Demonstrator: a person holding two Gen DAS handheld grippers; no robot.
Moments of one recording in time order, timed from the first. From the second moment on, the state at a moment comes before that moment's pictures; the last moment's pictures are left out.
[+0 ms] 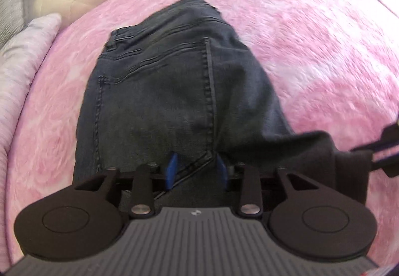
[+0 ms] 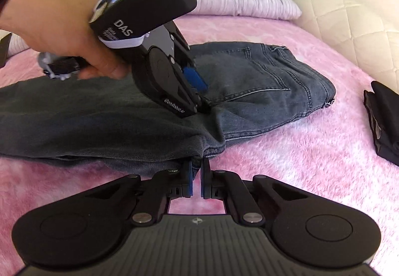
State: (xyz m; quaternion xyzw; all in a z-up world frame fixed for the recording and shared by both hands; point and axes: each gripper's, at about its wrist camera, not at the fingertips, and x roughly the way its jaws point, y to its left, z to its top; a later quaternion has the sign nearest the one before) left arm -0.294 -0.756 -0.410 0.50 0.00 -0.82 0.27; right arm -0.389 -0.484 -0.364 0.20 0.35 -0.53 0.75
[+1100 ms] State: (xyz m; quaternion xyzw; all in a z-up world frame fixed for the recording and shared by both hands) left arm -0.057 -0.672 -0.348 0.51 0.13 -0.70 0.49; right arm -0.379 -0.448 -0.345 0.17 0.42 -0.47 0.76
